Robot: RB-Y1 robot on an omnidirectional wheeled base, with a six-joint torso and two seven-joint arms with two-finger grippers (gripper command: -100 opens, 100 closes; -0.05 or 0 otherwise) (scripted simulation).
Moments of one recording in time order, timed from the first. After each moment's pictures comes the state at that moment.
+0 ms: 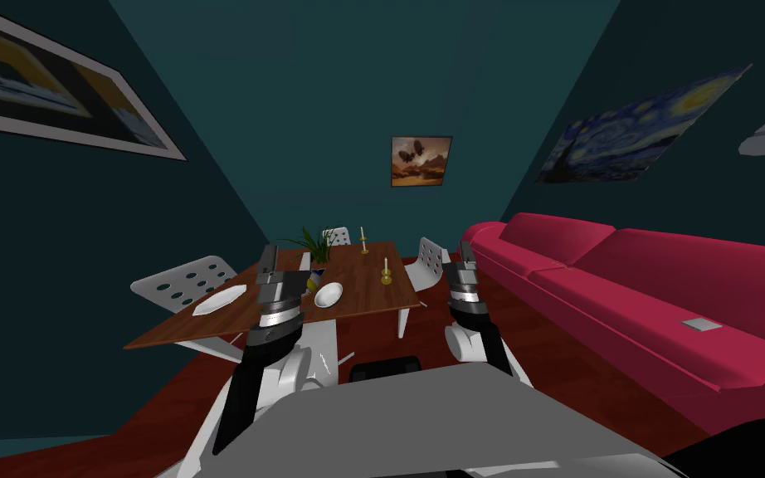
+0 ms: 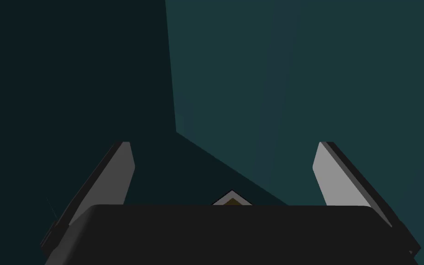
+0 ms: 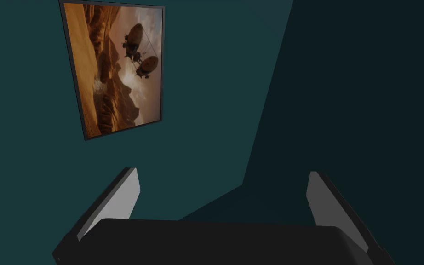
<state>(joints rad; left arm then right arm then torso) 0.48 0.04 -0.05 -2.38 -0.07 -0.45 0.16 0.45 -0.01 0.04 -2.22 -0.05 -0.54 0.10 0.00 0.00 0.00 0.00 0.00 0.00</state>
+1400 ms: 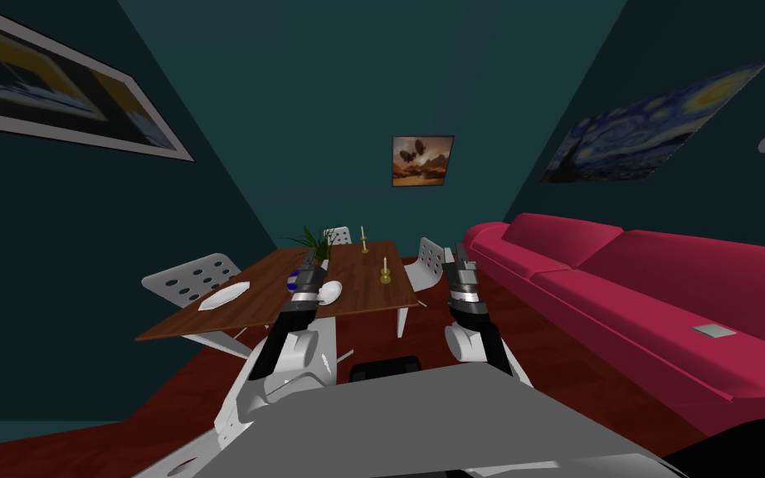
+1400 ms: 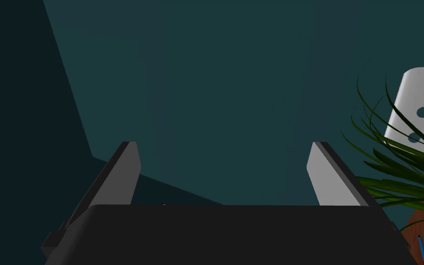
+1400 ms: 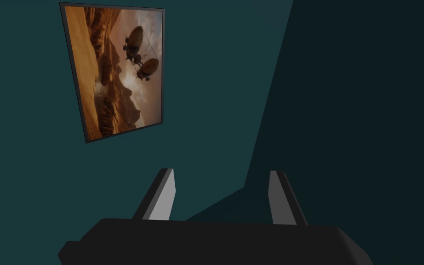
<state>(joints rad) 0.31 0.14 -0.05 -2.22 0.02 -0.11 0.10 0.45 -0.01 0.04 -2.22 -0.05 -0.54 0.10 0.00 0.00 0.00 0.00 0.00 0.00</state>
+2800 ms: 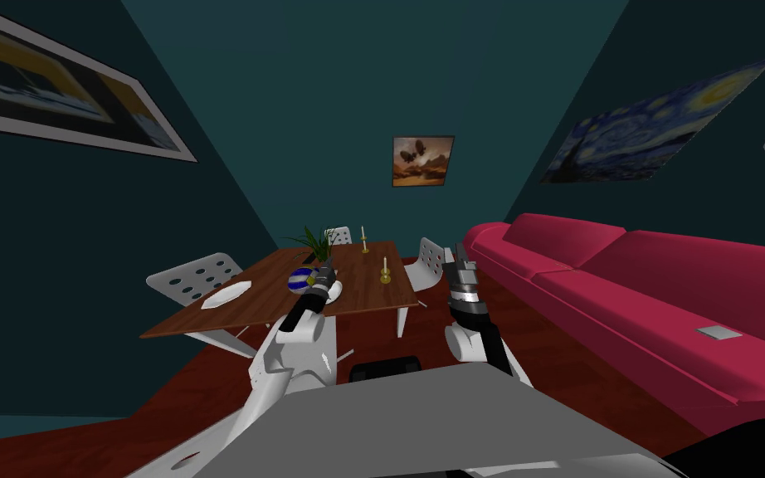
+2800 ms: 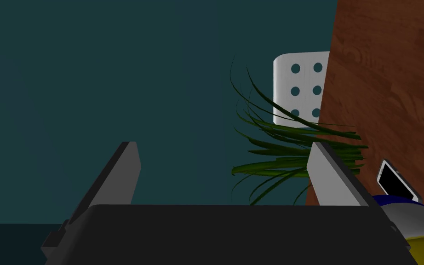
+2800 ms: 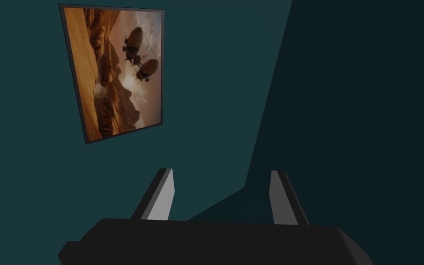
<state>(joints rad) 0.13 0.21 -0.04 -1.99 0.10 0.23 0.04 0.45 -0.01 0.04 -2.22 -0.05 -0.54 0.10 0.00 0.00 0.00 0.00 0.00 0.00</state>
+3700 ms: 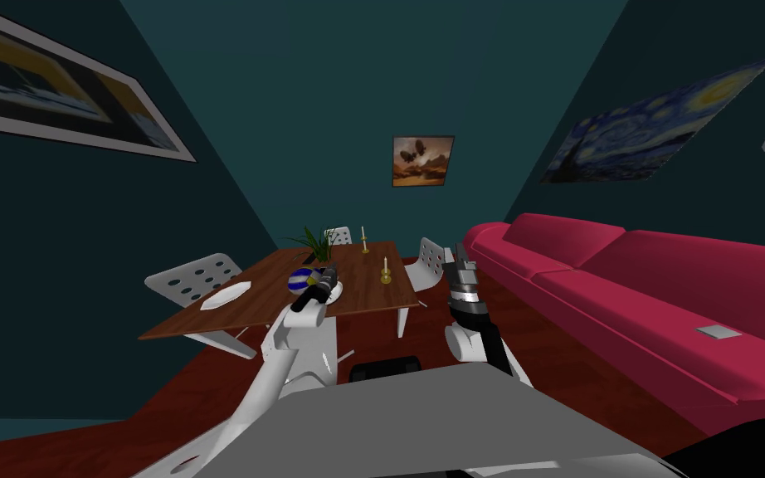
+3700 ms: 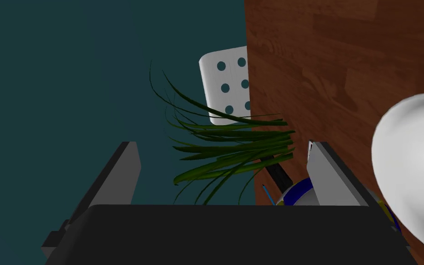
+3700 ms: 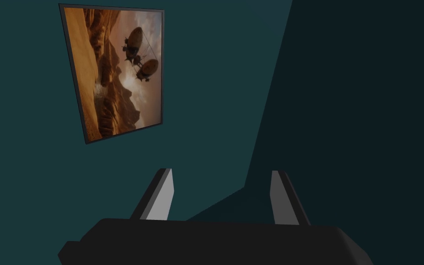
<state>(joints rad) -0.01 0.26 -0.03 -1.83 0.15 0.48 0.01 0.45 -0.01 0.04 -2.22 -0.05 -0.54 0.10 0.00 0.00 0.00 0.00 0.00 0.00</state>
